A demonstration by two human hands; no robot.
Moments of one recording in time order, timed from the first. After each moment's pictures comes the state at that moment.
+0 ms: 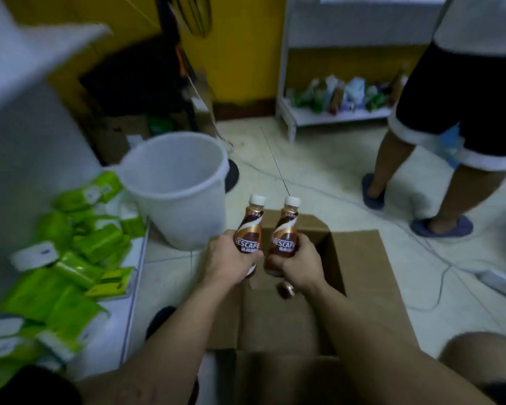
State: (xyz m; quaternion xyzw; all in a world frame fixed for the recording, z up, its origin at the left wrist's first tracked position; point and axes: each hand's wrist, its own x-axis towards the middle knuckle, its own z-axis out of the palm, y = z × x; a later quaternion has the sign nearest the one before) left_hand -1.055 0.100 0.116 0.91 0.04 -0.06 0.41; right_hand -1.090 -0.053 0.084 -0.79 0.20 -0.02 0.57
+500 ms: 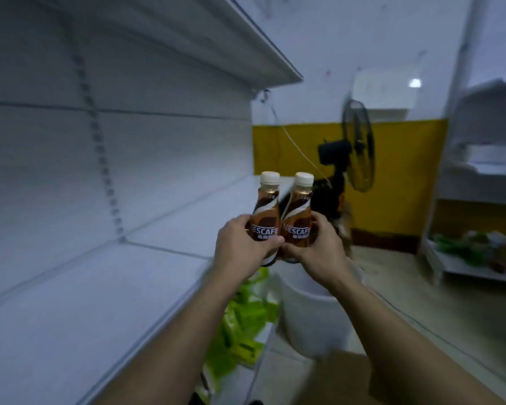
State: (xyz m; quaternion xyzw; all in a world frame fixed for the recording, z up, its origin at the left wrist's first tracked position) left_hand -1.175 0.310 0.387 0.84 0.10 0.34 0.41; right_hand -1.107 0.161 0.365 -0.75 -0.25 -0.13 0.60
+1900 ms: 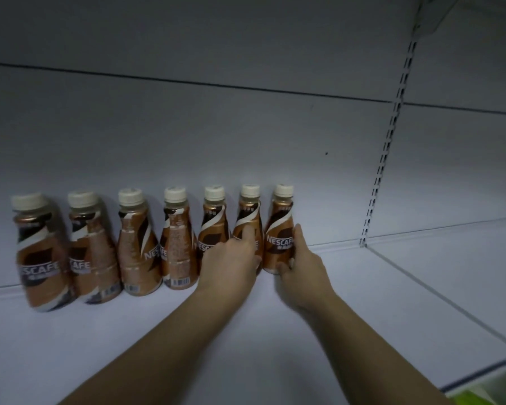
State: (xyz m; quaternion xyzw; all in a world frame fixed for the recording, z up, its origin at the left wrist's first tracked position) left_hand -1.430 0.553 0.368 0.82 0.46 0.33 -0.08; right_hand -1.291 0.519 0.346 -0.72 -0.54 0.09 0.42
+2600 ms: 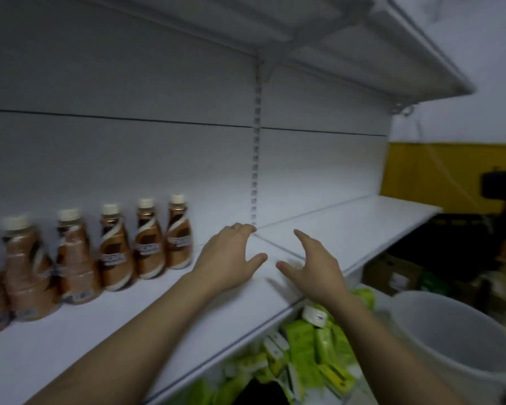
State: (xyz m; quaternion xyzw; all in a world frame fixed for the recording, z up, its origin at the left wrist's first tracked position) left_hand -1.328 0.450 0.398 0.92 0.22 0.31 0.05; right_hand -1.185 0.320 0.369 -0.82 -0.45 -0.09 0.34
